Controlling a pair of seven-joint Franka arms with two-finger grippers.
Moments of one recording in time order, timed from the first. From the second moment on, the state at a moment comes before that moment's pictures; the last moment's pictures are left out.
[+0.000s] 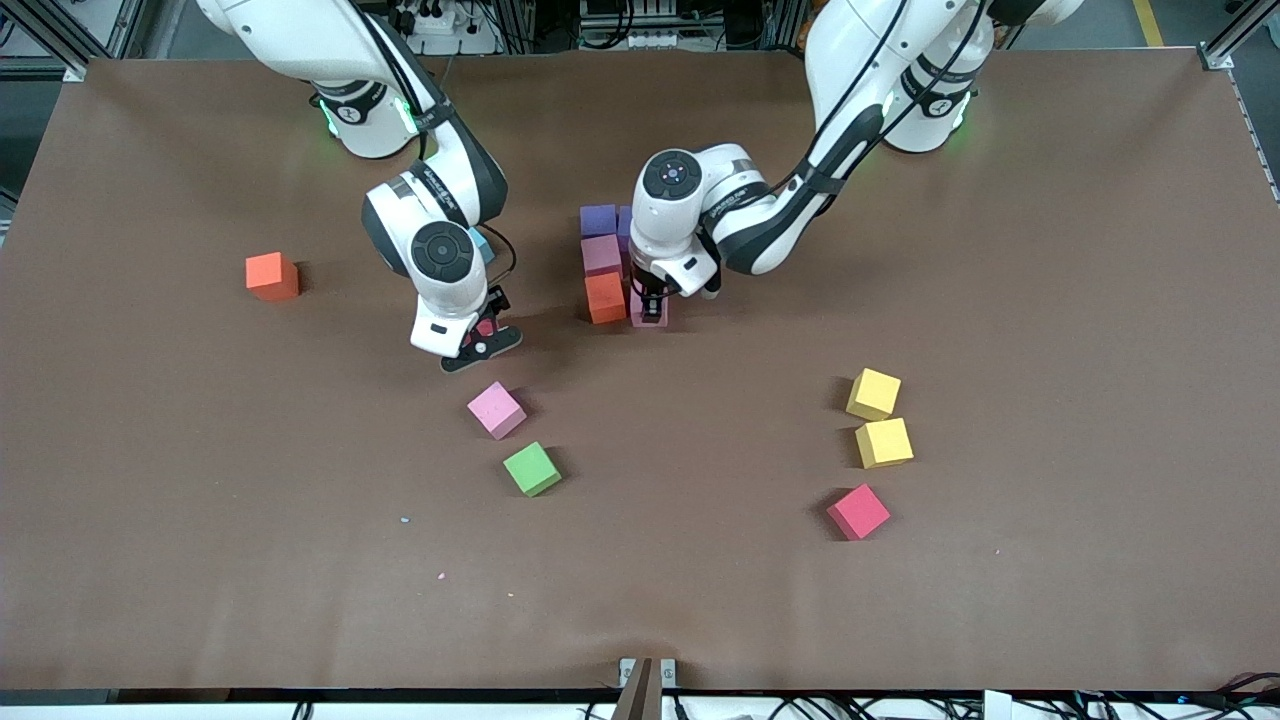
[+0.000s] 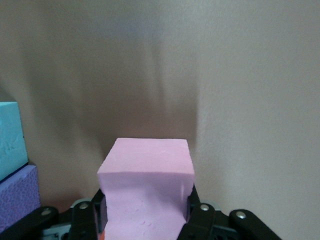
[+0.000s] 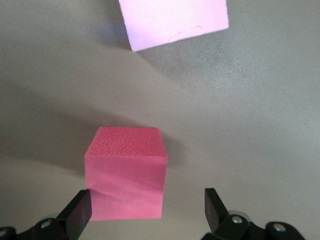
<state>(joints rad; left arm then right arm) -0.54 0.62 -0.42 -1.90 0.34 2.55 -2.67 0.50 0.35 0.01 -2.13 -0.16 2.26 0.15</state>
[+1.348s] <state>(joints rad) -0.58 0.63 -0.41 -1.88 0.35 2.55 -2.67 0.50 0.44 0.02 -2.09 -0.12 2.32 0.15</state>
